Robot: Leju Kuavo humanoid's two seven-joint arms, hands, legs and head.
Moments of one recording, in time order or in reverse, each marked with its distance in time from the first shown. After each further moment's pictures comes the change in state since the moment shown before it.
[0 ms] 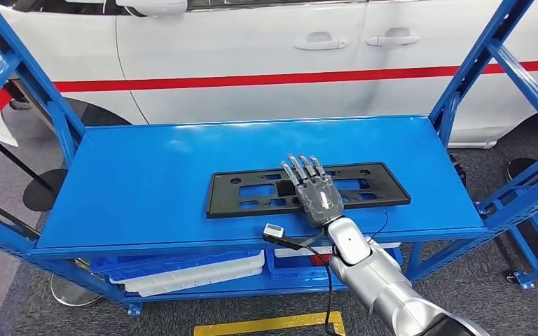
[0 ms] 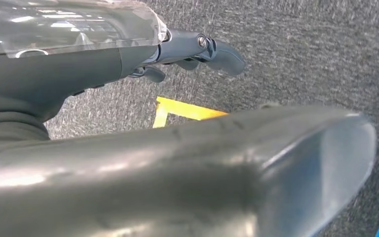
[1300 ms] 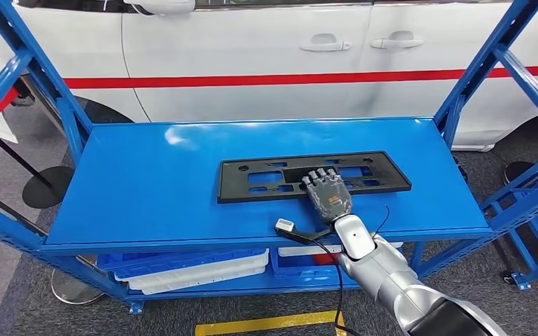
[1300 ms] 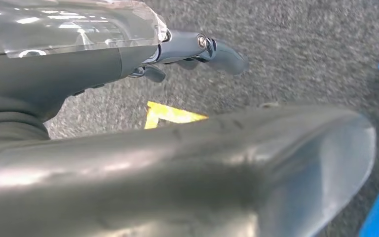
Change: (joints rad) left arm 0.005 0.004 0.004 0.000 0.004 -0.029 -0.049; right arm -0.076 -0.030 0.062 0.179 0.009 -0.001 0.088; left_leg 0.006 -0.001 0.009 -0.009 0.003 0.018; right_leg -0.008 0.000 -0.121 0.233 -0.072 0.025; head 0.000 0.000
